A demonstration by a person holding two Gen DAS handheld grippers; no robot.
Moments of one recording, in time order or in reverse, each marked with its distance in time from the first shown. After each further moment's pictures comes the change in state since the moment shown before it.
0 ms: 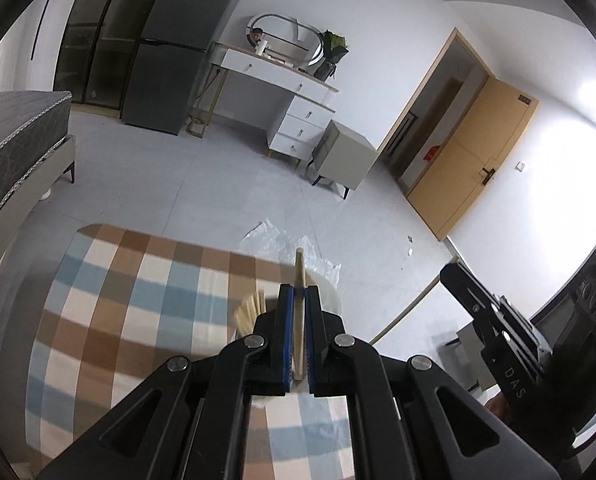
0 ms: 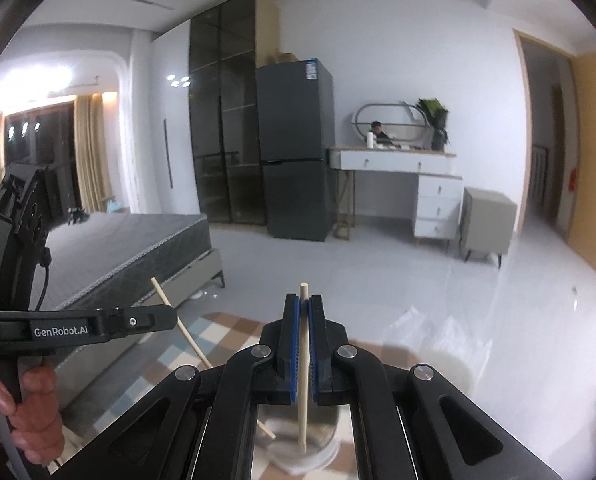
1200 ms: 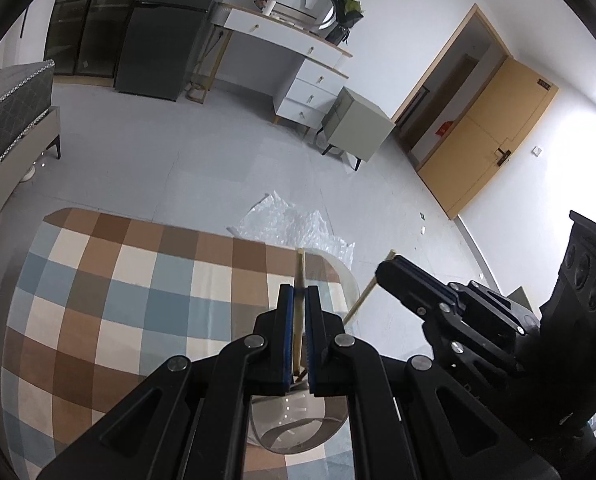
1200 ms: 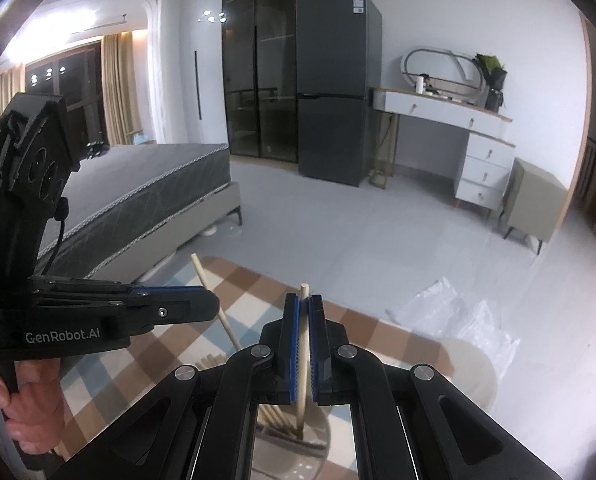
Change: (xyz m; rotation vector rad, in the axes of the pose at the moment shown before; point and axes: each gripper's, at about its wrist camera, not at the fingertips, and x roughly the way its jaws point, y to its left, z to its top) left arm 0.094 0.020 0.009 -0.025 0.135 0.018; right arm 0.130 -0.024 -0.041 -0.094 0.238 0.135
